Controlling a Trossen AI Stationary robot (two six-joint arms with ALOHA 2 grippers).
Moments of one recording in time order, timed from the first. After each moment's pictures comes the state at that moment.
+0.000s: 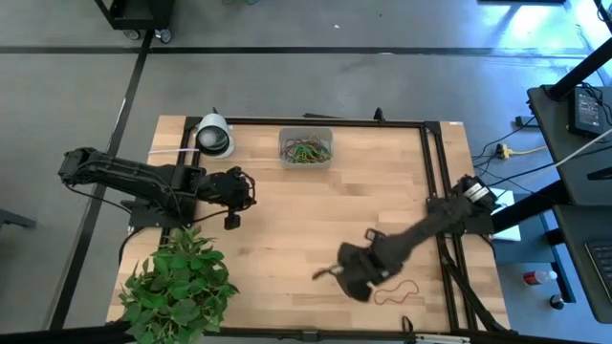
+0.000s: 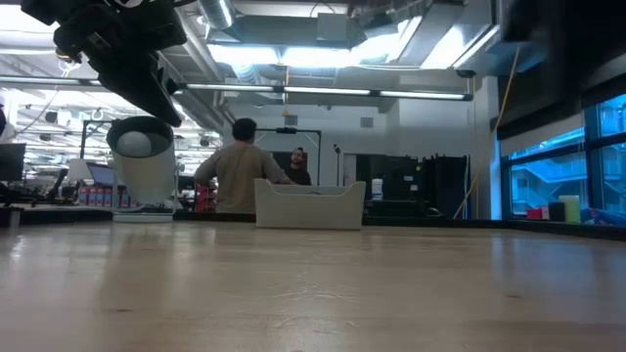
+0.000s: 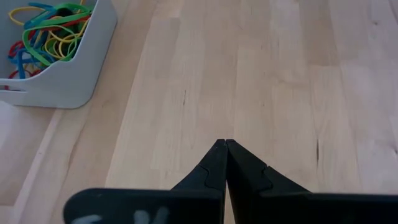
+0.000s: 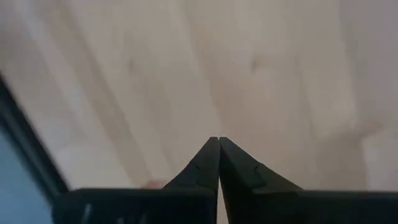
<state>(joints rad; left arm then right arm) -0.07 0.91 0.59 -0.47 -0.14 -0.14 0.56 1.89 1.58 -1.20 0.10 0.92</state>
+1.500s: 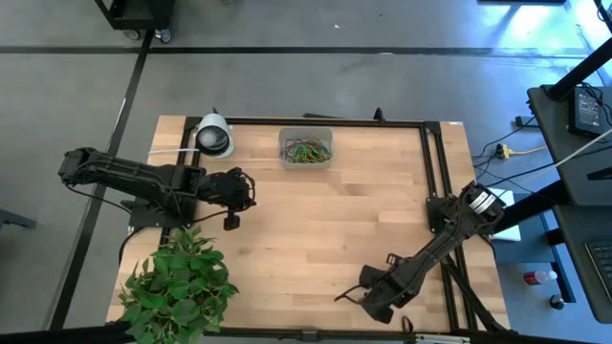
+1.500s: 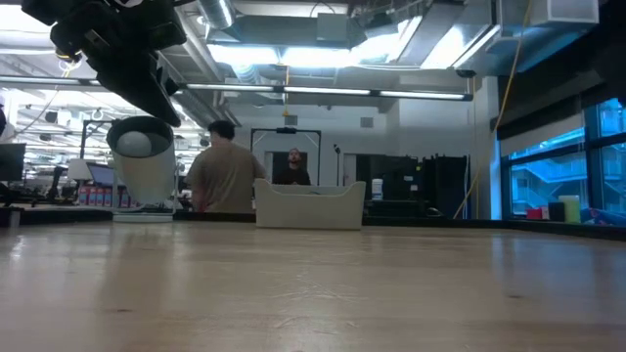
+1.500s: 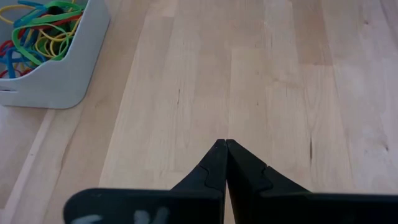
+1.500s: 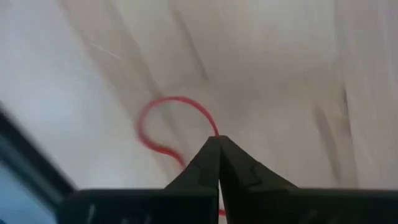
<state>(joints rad) -0.07 0.91 0.59 -0.47 -0.11 -0.14 0.76 1.89 1.23 -0.89 -0.09 1.18</state>
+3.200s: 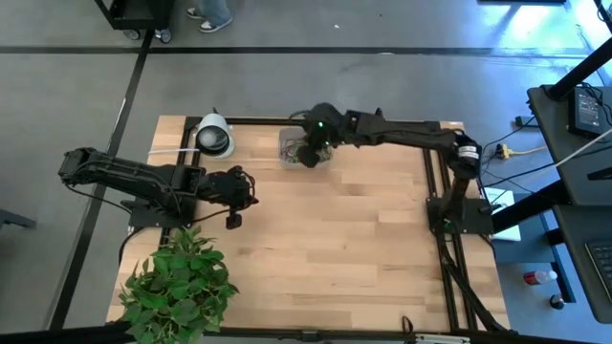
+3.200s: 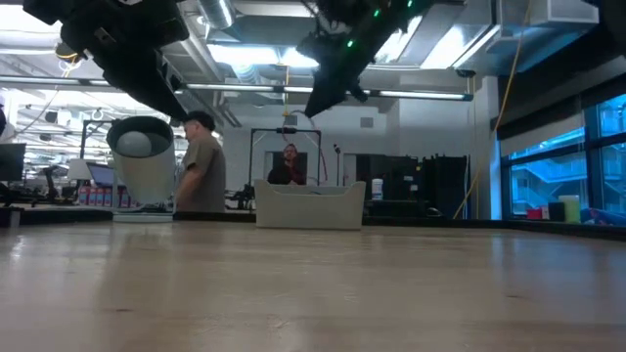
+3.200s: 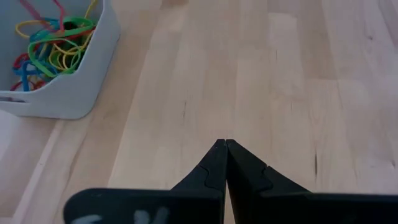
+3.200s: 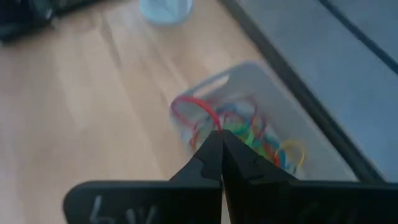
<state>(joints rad) -0.07 0.91 0.59 -0.43 -0.14 -0.14 -0.30 1.85 1.64 -0.56 0.12 0.15</state>
